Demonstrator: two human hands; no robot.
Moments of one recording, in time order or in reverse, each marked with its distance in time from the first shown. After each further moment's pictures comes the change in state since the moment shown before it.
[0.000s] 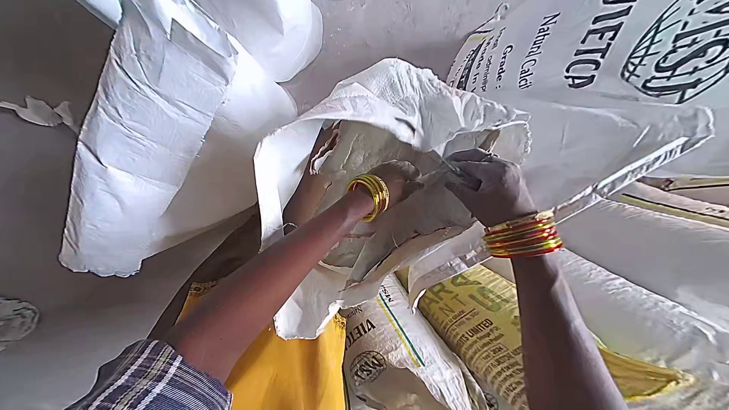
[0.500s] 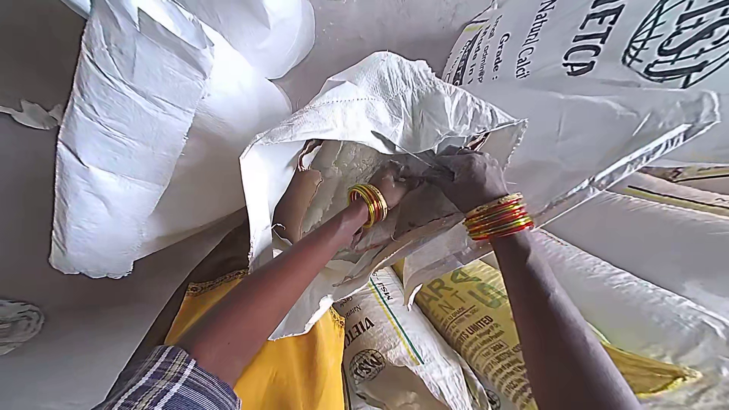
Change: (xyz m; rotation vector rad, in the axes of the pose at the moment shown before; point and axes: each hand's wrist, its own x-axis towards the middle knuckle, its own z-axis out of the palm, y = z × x) left_hand 0.017 -0.009 0.045 -0.605 0.276 -0.078; right_hand 0.013 0.005 0.009 -0.145 -0.161 0.073
